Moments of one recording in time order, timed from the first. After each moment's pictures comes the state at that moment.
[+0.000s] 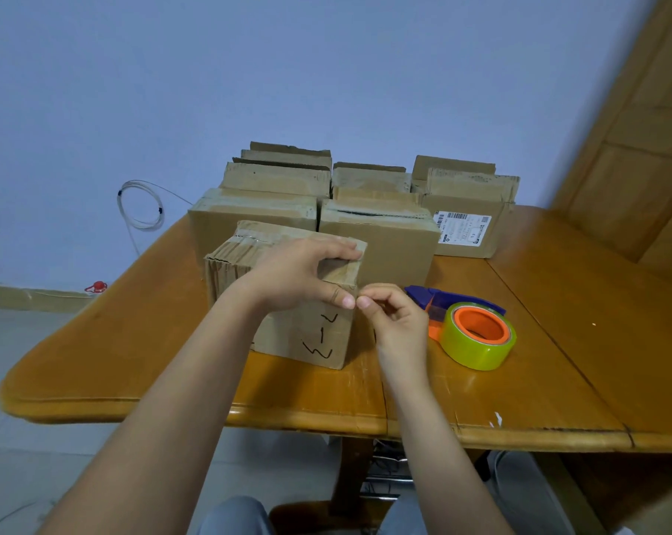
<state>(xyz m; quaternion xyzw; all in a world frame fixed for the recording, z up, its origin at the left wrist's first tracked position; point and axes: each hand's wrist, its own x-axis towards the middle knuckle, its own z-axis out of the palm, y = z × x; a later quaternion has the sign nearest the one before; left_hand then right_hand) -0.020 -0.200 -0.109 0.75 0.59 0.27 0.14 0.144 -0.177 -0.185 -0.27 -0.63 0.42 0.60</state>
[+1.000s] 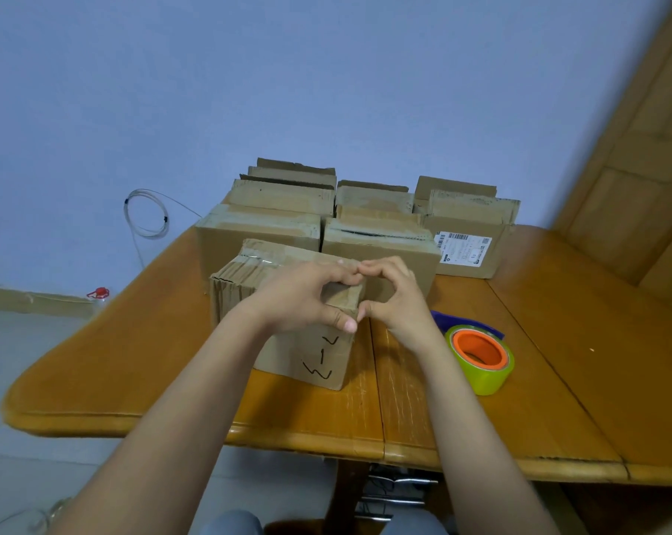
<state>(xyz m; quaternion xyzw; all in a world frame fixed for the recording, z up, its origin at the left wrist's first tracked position) -0.016 -0.203 -0.103 0.75 0.61 0.23 0.12 0.149 -0.113 -0.146 -0.27 -0.81 0.31 0.41</state>
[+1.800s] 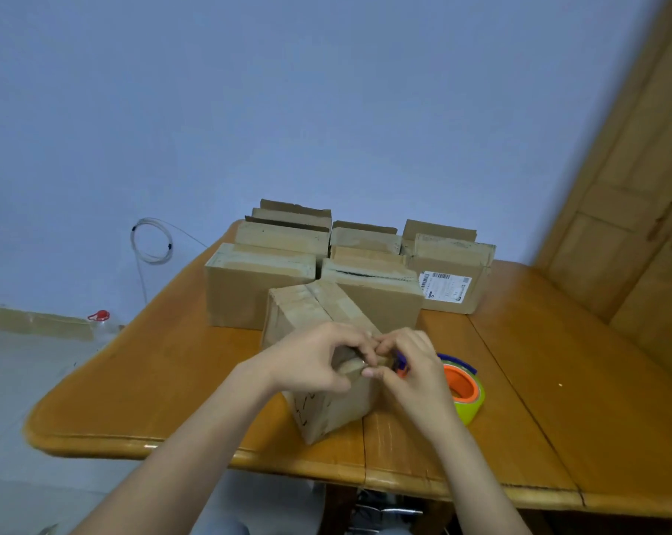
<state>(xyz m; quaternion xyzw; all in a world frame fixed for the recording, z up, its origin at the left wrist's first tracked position) 0.018 -0.243 -0.082 0.78 0.50 0.28 0.25 0.200 -0.169 -0.135 -0.28 -0.84 0.14 0.45</state>
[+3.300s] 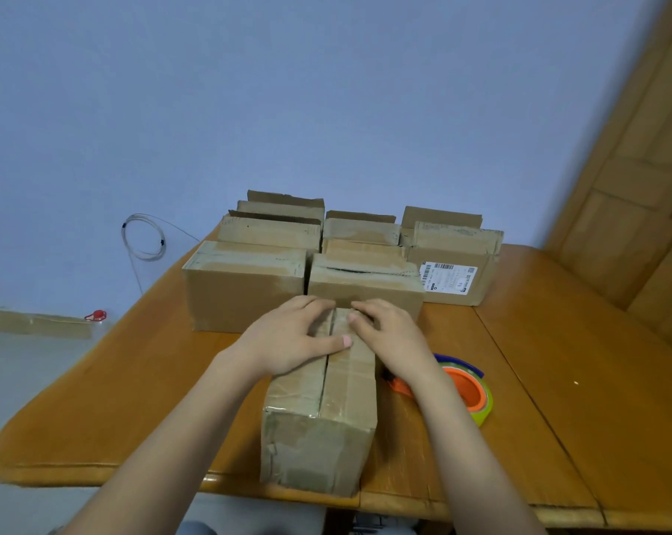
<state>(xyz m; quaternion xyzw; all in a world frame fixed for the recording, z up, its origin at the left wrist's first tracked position) -0.004 -0.188 -0.093 0.69 0.68 0.20 0.14 0.163 -0.109 -0.105 -0.41 -0.85 0.19 0.26</state>
